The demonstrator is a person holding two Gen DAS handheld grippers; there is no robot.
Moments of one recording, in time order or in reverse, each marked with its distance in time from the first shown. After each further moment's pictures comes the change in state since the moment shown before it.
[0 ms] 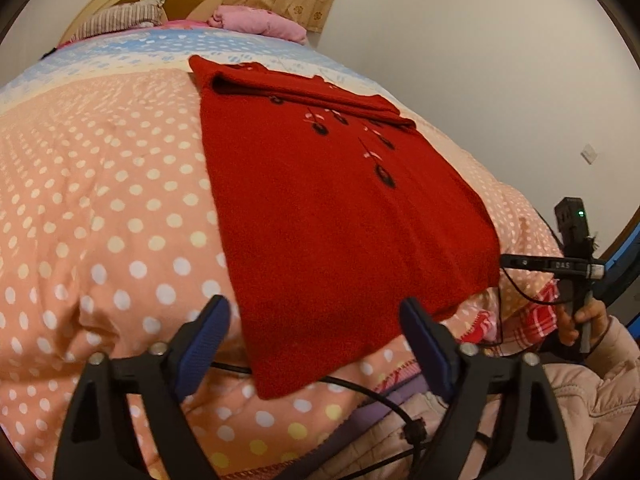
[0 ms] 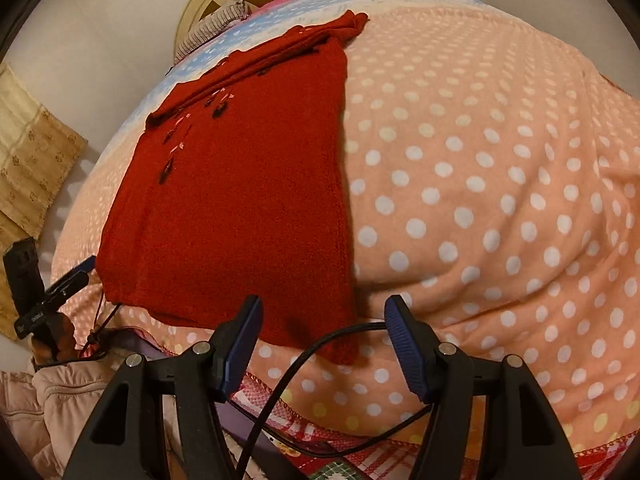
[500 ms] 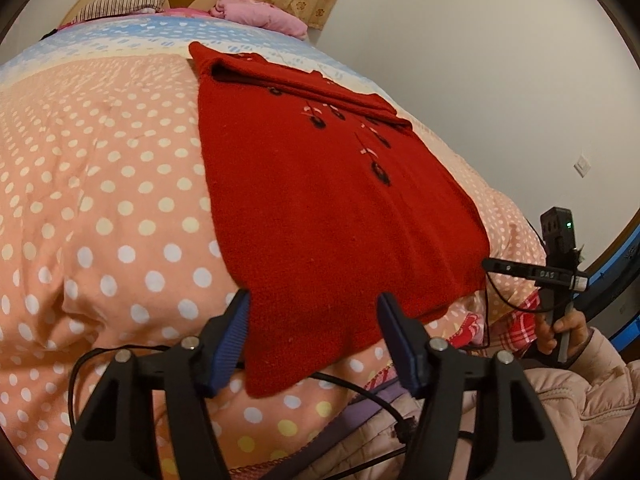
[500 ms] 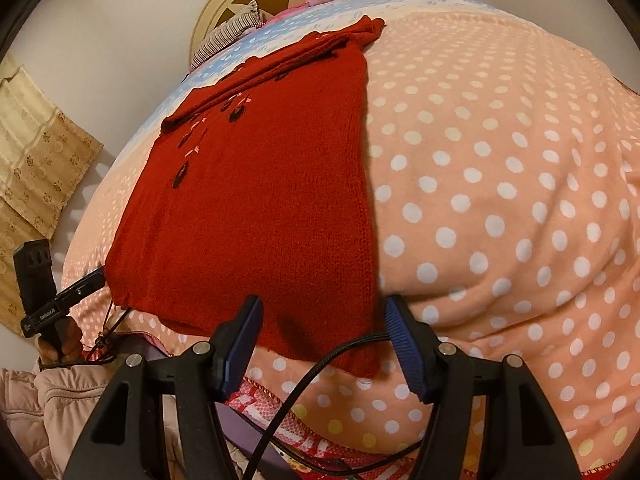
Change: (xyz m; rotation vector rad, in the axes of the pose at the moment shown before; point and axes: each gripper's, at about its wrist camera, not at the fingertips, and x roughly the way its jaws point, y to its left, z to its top) left arm 0.003 0.005 -0.003 -0.047 0.006 -0.044; right arm 0.013 0.007 0.003 -0.023 -0.034 0.050
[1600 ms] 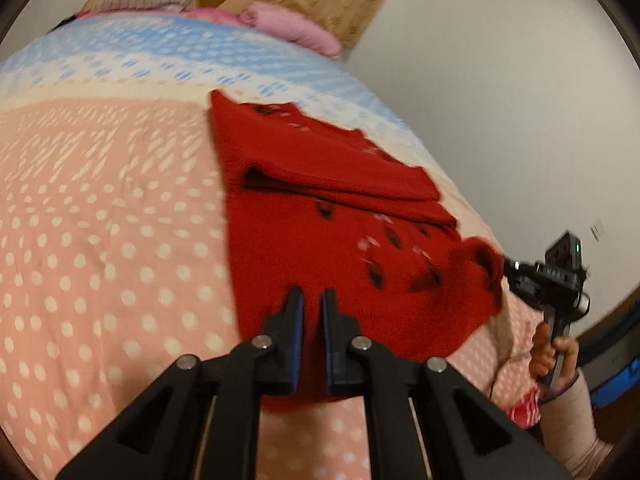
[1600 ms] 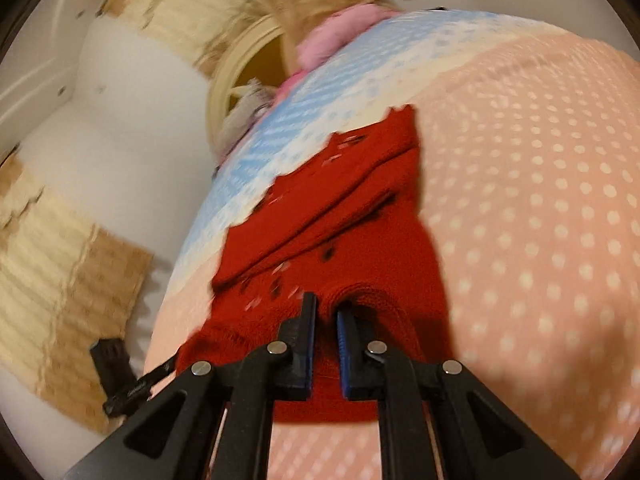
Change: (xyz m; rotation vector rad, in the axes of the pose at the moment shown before) left arm 0.036 0.056 0.142 -0.137 -0.029 0.027; right arm 0.019 -0.014 0.156 0.281 -0.206 0.239
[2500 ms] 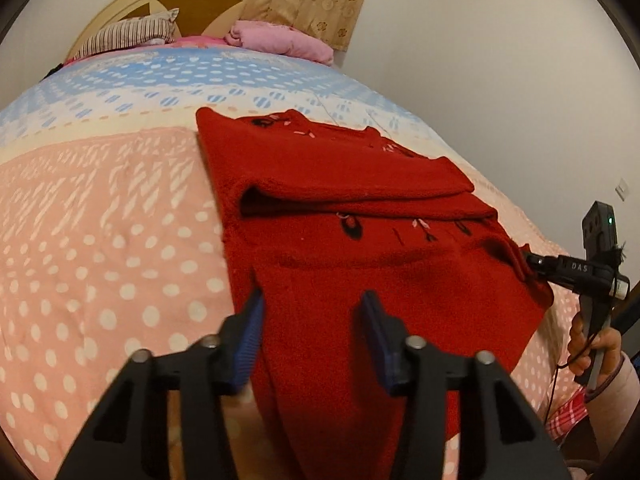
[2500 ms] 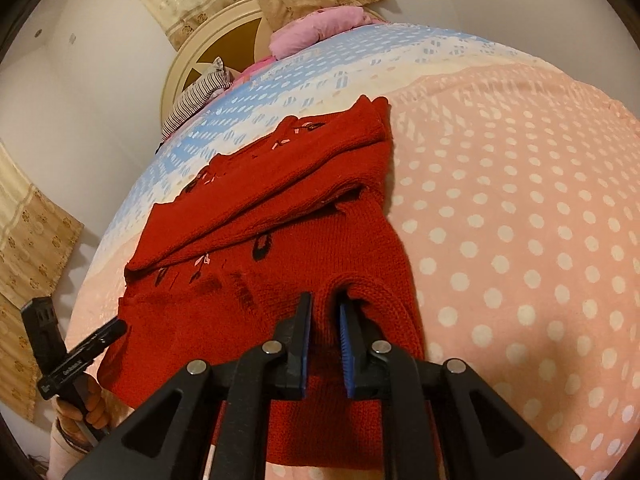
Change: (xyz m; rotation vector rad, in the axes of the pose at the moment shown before) left arm 0.039 -0.011 0.006 0.180 -0.062 0.095; right arm 0.045 0.011 -0.005 -0.157 0.003 -0.249
